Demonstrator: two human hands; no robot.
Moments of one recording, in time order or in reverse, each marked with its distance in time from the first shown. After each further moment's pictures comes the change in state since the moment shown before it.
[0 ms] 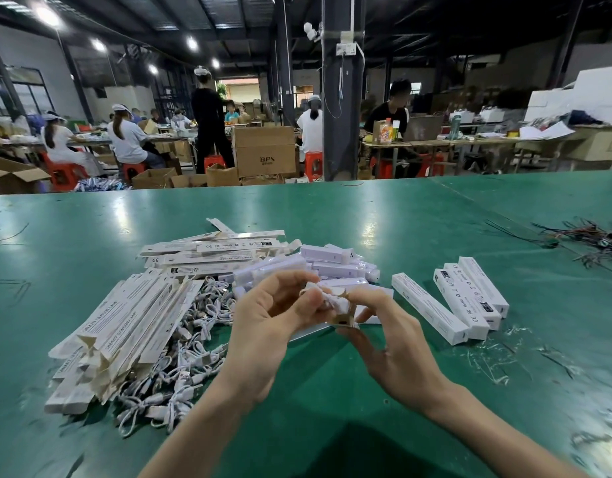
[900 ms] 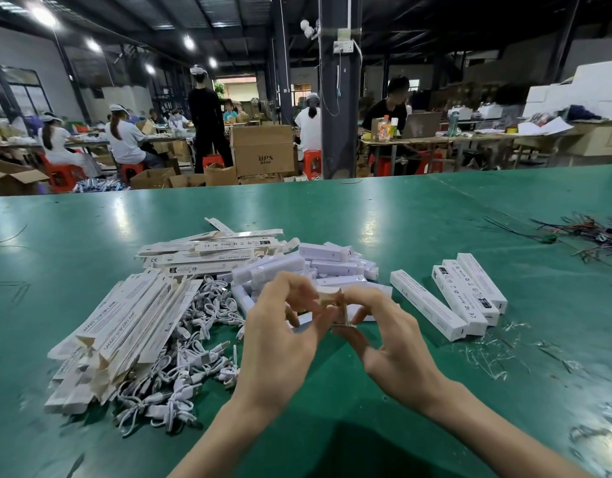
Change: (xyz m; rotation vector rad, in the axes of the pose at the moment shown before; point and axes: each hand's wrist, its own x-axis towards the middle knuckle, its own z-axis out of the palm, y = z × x) left_hand -0.007 -0.014 0.005 0.763 0.120 0.321; right_hand 0.001 -0.002 0.002 0.029 -0.010 -0.015
